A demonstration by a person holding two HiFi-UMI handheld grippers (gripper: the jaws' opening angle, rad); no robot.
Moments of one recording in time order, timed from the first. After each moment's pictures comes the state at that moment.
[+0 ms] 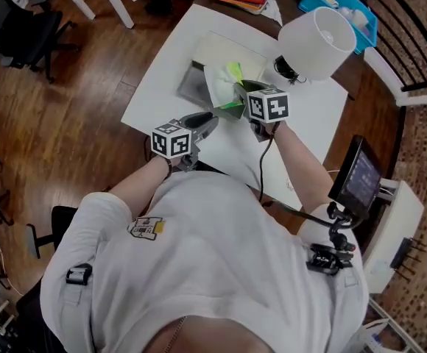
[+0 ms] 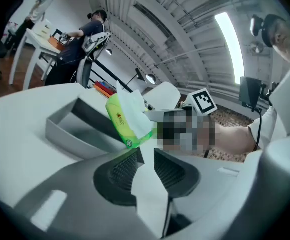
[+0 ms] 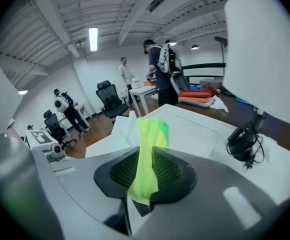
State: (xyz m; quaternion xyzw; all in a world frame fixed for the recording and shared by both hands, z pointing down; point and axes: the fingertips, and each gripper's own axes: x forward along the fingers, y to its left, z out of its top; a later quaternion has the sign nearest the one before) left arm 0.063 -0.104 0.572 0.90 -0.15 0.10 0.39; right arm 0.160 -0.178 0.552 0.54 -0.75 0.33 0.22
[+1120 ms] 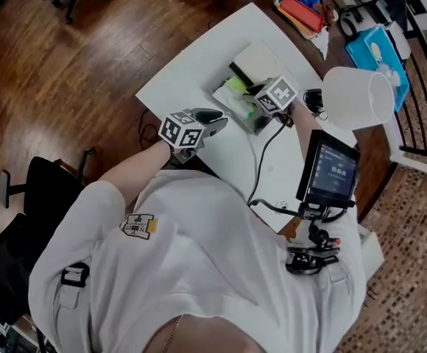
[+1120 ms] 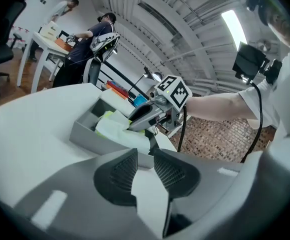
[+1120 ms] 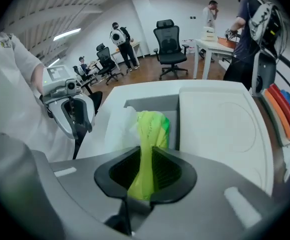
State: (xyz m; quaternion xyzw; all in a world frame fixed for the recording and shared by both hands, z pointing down) left arm 0.024 -0.131 0.600 0.89 -0.18 0.12 0.39; right arm 0.090 -0.214 0.641 0.16 -0.80 0.25 0.51
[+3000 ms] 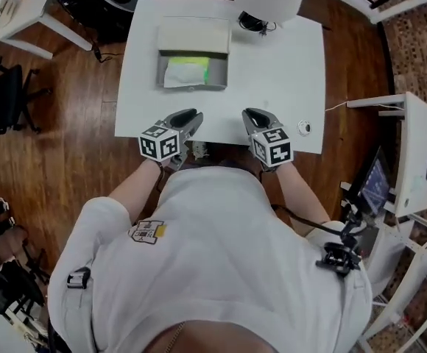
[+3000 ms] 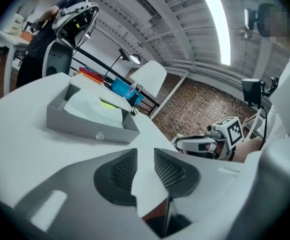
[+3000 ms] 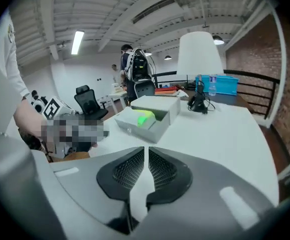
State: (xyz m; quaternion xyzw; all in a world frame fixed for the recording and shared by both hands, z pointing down) left arm 0.019 -0.067 0.602 0.92 -0.05 0.19 0.34; right arm 0.129 0.016 0.588 0.67 -0.65 0.32 0.18
